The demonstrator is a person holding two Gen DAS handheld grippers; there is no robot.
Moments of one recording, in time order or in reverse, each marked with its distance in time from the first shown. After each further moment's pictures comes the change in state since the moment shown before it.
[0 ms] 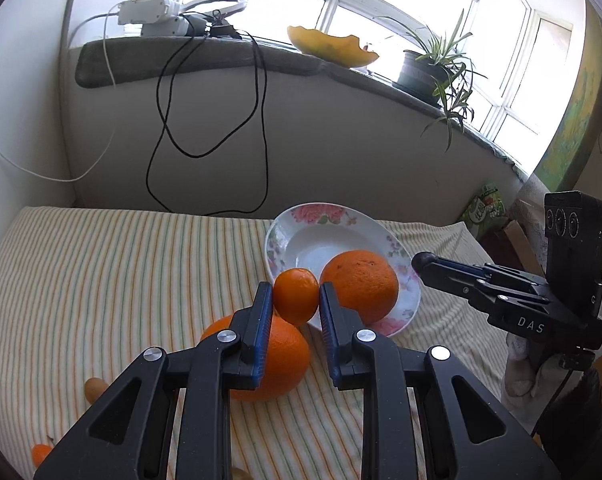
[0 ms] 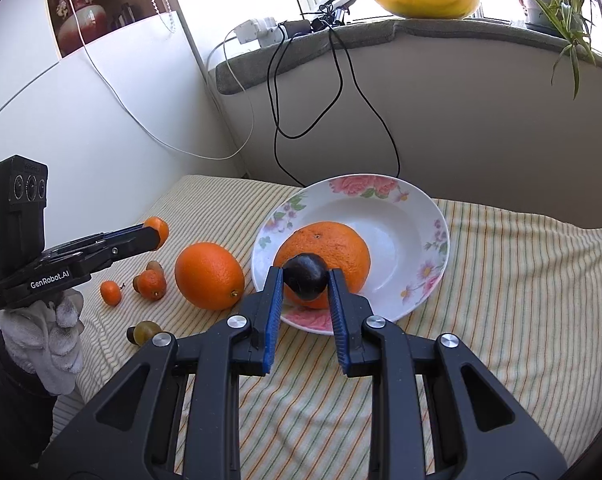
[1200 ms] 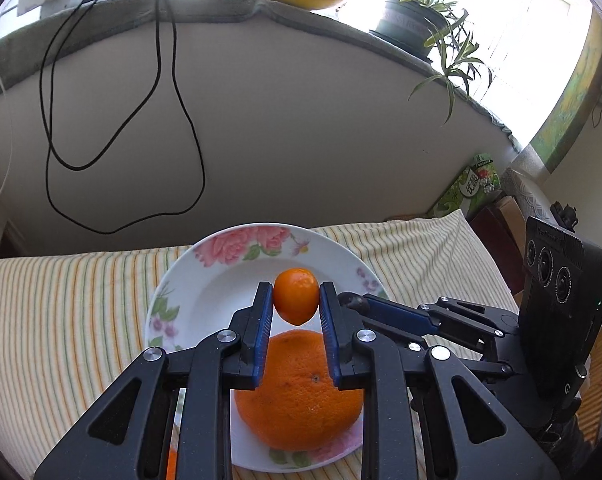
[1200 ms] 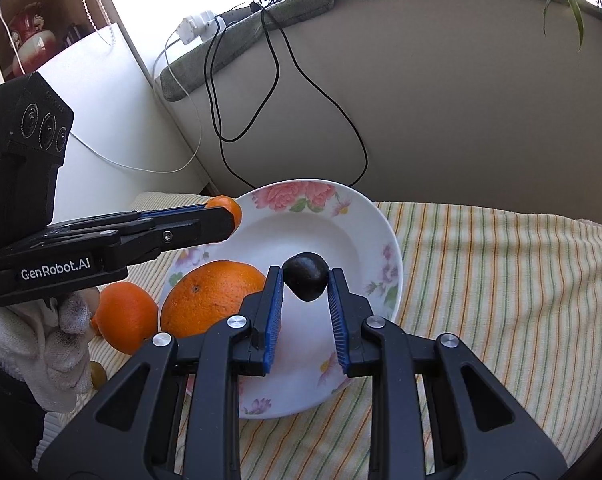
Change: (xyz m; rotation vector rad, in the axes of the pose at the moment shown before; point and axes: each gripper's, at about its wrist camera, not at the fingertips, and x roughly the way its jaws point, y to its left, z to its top) left arm 0.101 -0.052 0.054 0.060 0.169 -0.082; right arm 0.061 -0.062 0.017 0.097 0.032 -0.012
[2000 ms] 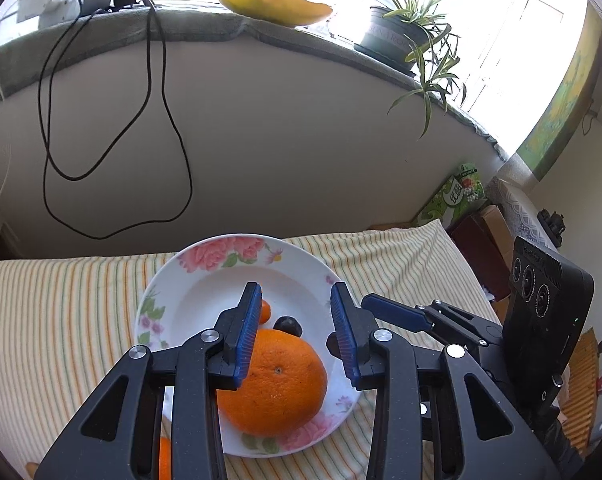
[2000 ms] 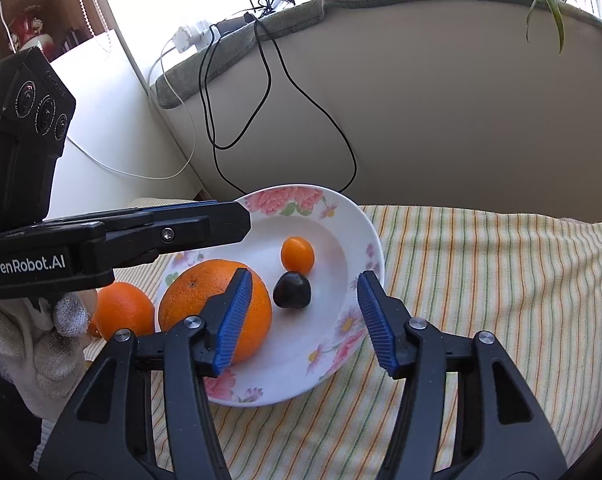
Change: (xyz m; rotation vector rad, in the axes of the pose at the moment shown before) left arm -0.024 -0.011 0.004 -0.012 -0.032 -0.037; right arm -0.016 -0.001 -0.004 0.012 -0.039 -0.030
